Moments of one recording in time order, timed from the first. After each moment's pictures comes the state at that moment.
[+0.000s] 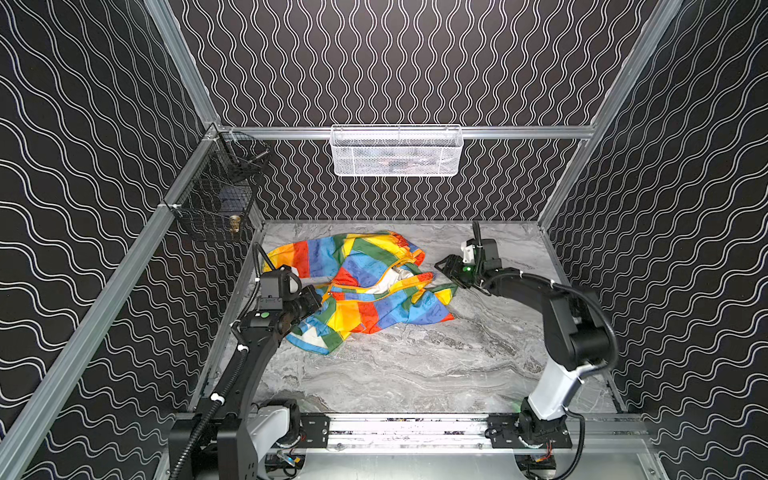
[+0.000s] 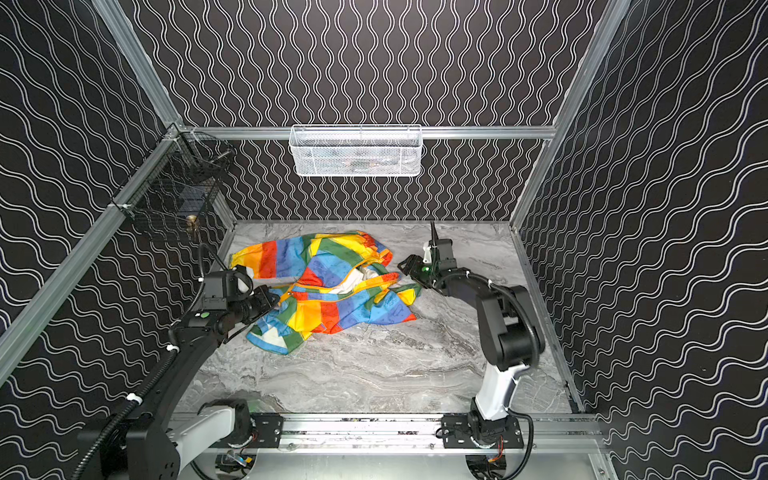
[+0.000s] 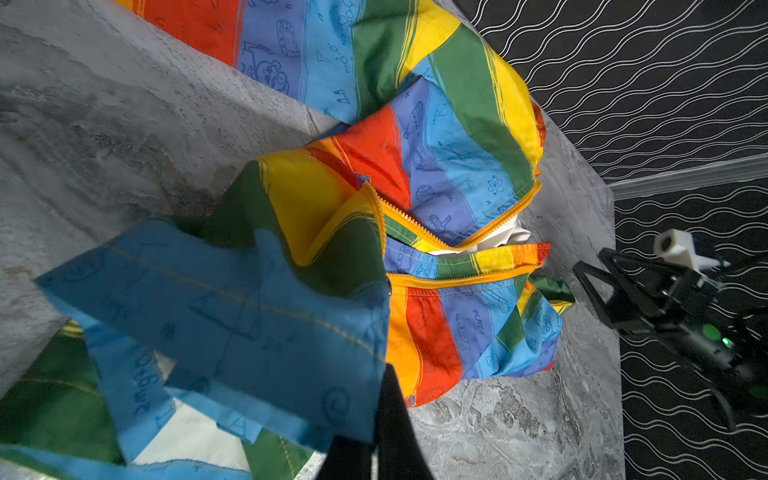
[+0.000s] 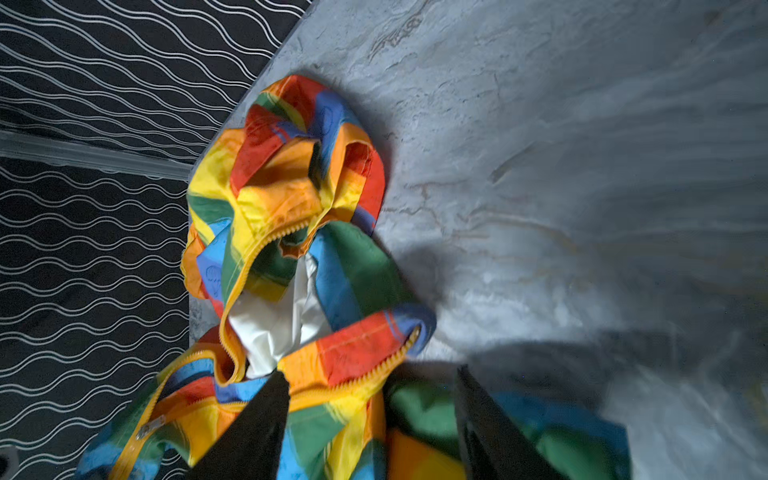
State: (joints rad) left arm 0.00 1.07 0.72 -0.43 0.33 -0.56; right arm 0.24 1.87 1.13 0.00 -0.44 0.74
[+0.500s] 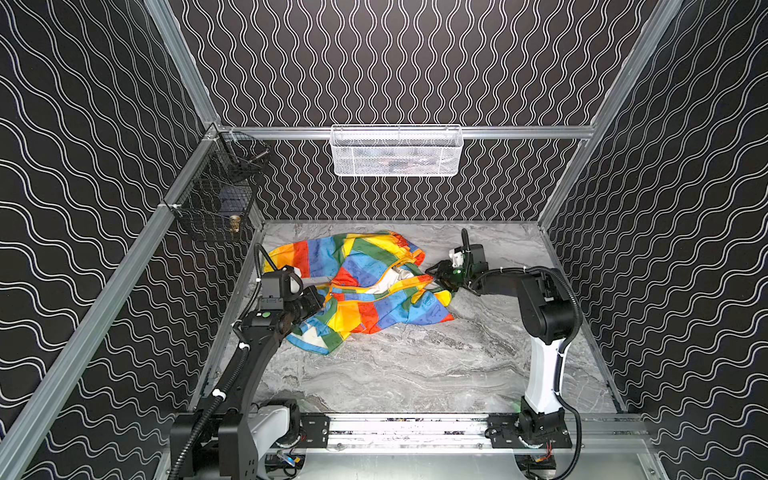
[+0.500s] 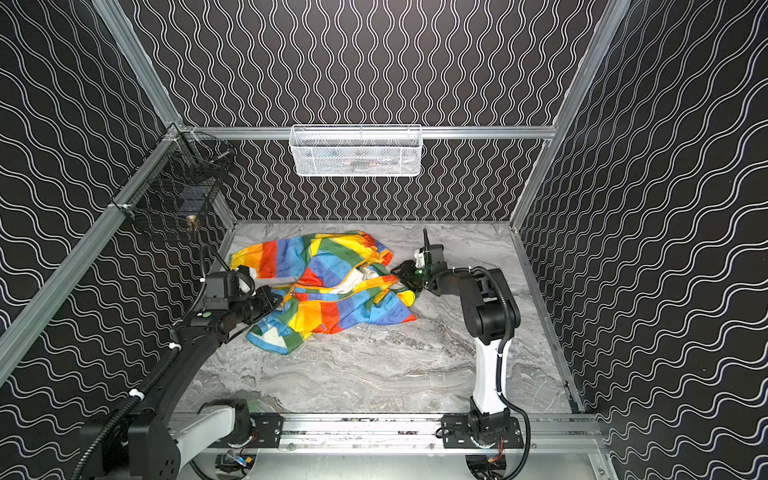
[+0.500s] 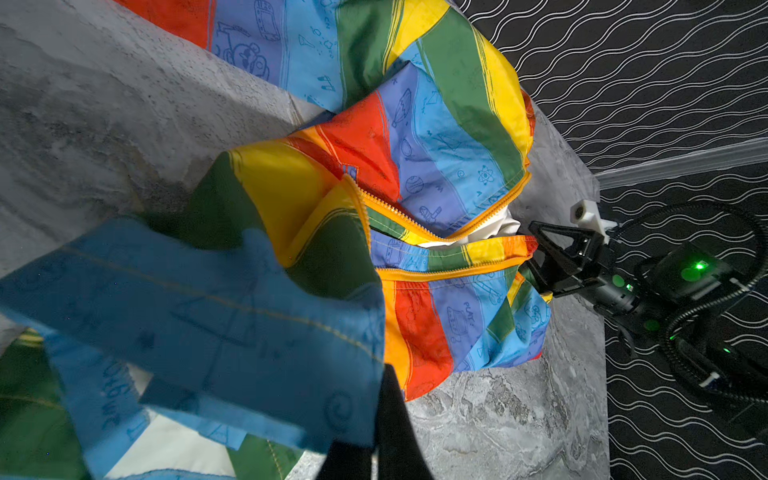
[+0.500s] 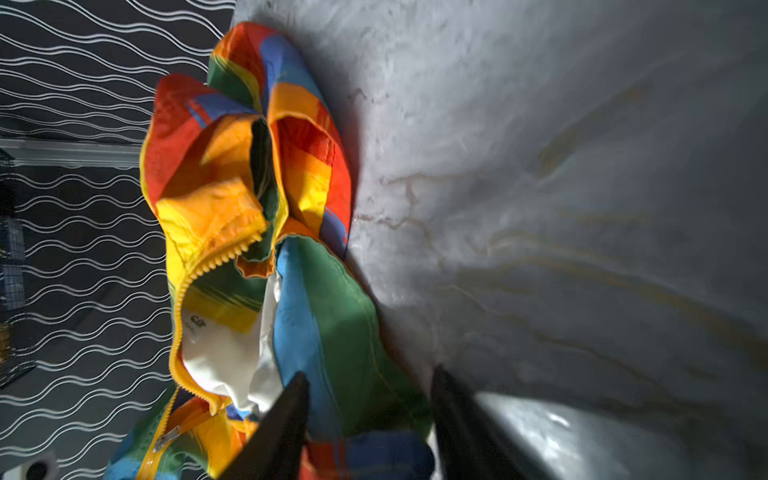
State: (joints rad) left arm 0.00 1.08 0.71 -0.40 0.37 -0.56; right arm 0.25 2.10 1.18 0.17 -0.60 0.87
